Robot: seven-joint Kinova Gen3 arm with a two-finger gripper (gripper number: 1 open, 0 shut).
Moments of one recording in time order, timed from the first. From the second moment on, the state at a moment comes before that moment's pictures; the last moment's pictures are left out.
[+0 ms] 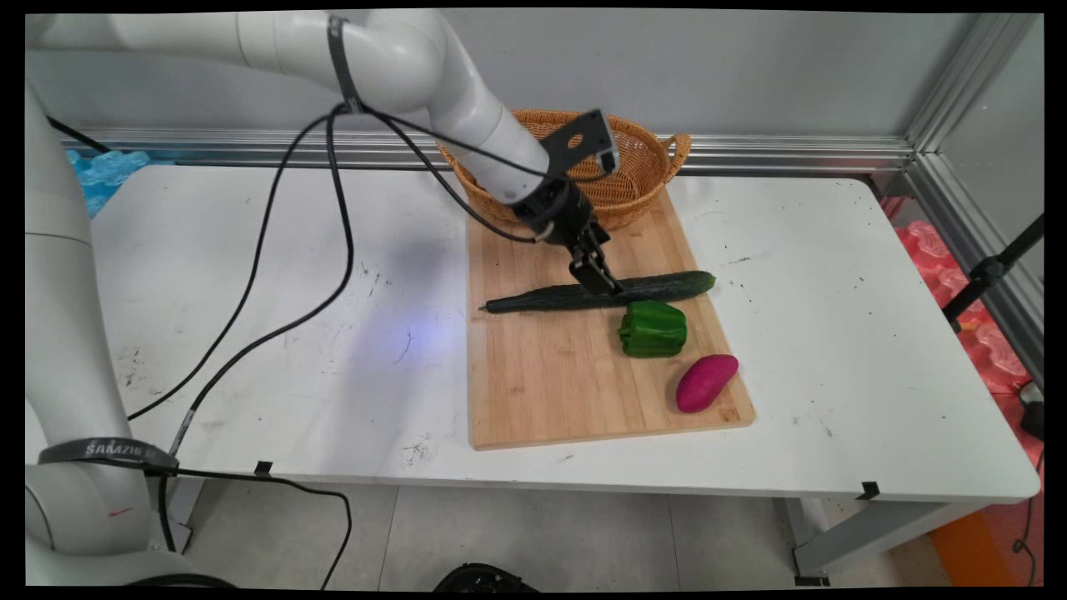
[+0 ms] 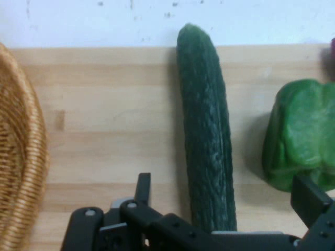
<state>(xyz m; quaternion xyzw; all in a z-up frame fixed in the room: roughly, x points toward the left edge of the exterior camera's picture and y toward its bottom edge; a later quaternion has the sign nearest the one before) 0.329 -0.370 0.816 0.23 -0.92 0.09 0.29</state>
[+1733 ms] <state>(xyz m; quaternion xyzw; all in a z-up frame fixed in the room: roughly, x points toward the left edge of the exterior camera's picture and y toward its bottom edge) 0.463 -0.477 0.883 0.26 -0.92 0.18 0.25</state>
